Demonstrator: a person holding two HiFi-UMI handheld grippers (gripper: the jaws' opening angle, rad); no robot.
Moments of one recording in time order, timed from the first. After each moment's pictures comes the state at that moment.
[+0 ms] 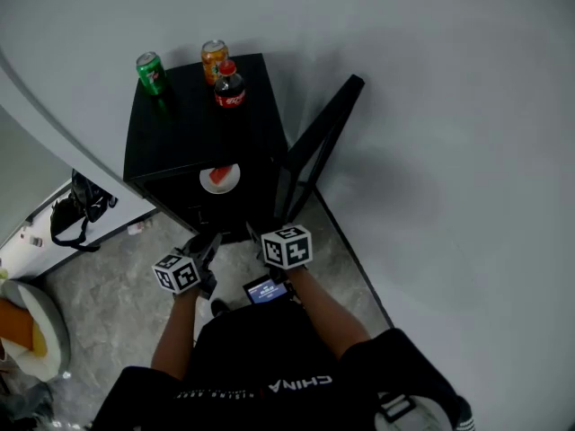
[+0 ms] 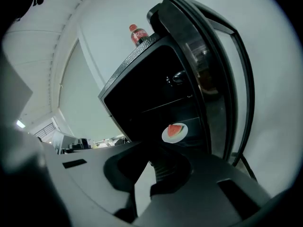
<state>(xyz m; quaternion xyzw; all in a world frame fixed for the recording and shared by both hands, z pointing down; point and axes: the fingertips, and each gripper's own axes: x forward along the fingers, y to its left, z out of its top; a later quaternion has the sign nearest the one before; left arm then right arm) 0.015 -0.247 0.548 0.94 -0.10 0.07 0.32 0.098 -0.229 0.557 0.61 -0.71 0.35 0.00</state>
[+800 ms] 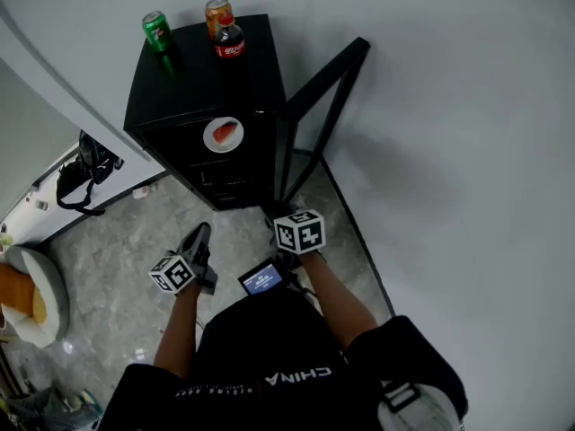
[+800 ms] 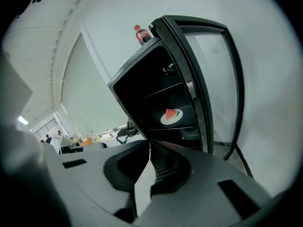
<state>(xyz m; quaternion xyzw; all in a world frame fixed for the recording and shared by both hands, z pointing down) -0.065 -0.172 0.577 0.89 -0.23 0.00 0.40 0.089 -0.136 0.590 0.59 -0.72 0.37 0.04</state>
